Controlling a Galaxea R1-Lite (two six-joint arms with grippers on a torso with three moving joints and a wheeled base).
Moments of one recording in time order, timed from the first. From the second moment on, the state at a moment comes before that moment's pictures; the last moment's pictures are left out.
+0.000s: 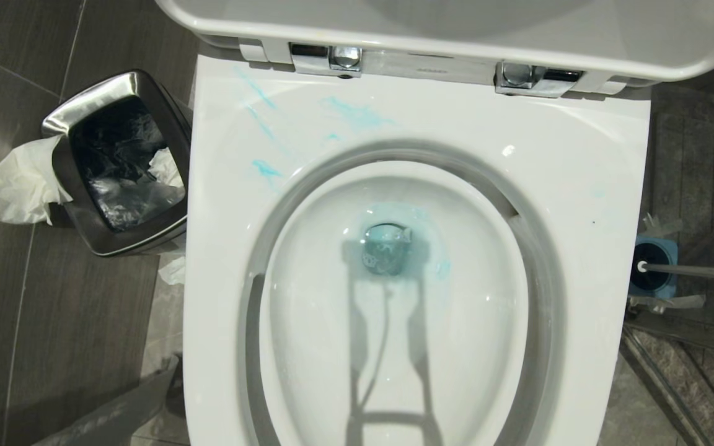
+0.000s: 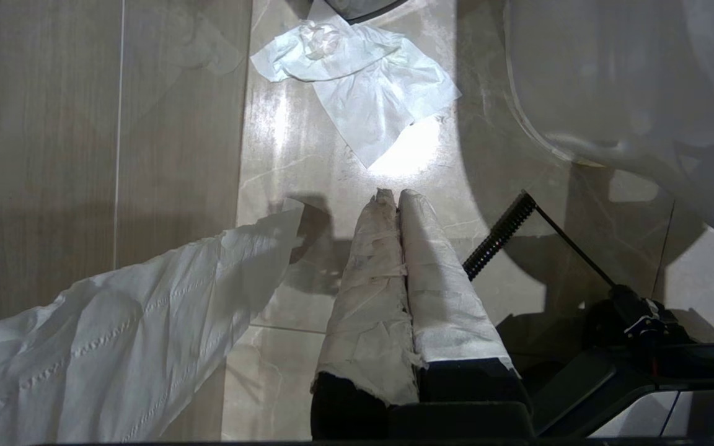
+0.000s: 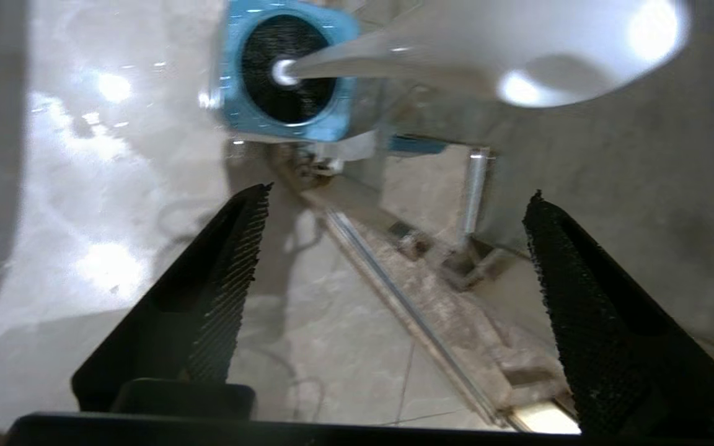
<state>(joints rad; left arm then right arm) -0.01 0.00 0.00 0.01 0.00 0.00 -0.27 0.86 -0.19 -0.55 -0.14 -0.18</state>
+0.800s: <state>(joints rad) -0.01 0.00 0.00 0.01 0.00 0.00 -0.32 1.07 -0.16 -0.87 -0.10 -0.14</state>
